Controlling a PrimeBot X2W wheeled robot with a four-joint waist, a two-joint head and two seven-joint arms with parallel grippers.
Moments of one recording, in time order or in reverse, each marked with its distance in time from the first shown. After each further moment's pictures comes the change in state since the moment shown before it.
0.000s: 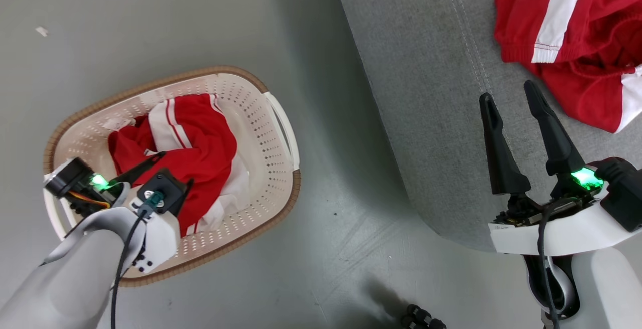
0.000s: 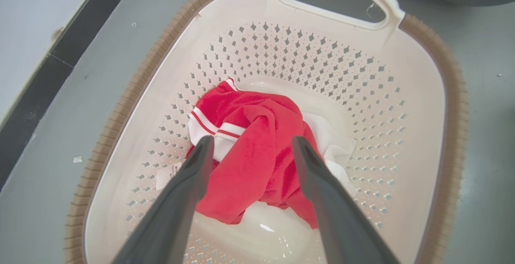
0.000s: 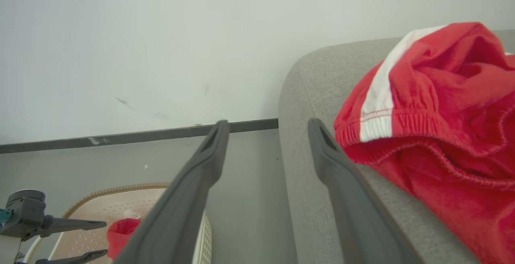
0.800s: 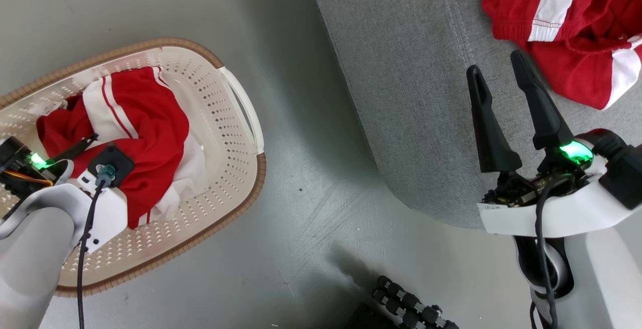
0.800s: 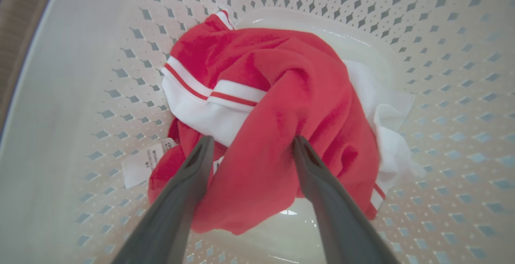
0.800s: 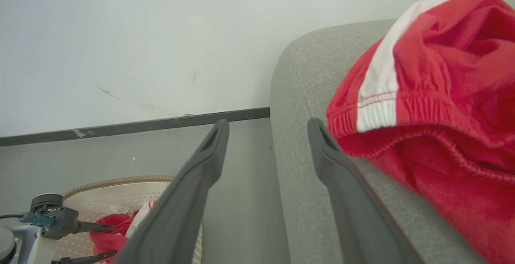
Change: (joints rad) left arm -0.093 0.092 0.007 0.111 0.056 0.010 0.061; right arm -0.089 0.000 0.057 -0.001 0.065 0.000 0.000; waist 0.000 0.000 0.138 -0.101
